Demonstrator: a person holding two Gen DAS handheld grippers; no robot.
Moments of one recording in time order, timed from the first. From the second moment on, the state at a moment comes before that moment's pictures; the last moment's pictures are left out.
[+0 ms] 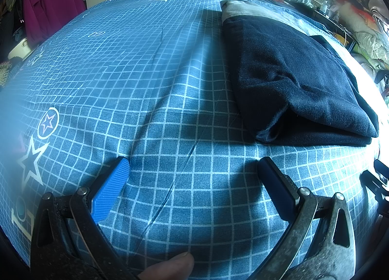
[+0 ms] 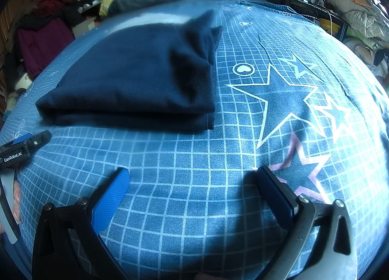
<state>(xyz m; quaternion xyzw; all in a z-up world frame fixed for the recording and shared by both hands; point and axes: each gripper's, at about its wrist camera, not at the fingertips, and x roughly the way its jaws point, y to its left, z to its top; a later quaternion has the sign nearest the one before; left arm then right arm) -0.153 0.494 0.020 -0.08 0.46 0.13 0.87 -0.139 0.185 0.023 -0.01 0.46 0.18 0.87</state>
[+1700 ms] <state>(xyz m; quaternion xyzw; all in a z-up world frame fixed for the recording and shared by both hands) -0.153 0.494 0.020 -0.08 0.46 0.13 0.87 -0.139 0.187 0.022 -0.01 0.46 0.18 0.87</state>
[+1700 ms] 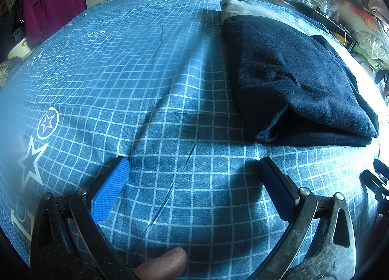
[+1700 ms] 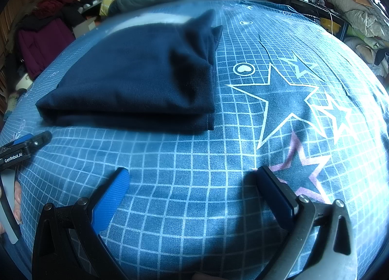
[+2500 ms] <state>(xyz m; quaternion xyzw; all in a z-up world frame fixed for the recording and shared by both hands) -0.152 0.494 0.020 -0.08 0.46 0.13 0.87 -0.139 0.189 0.022 -0.02 0.46 0.18 0.87</state>
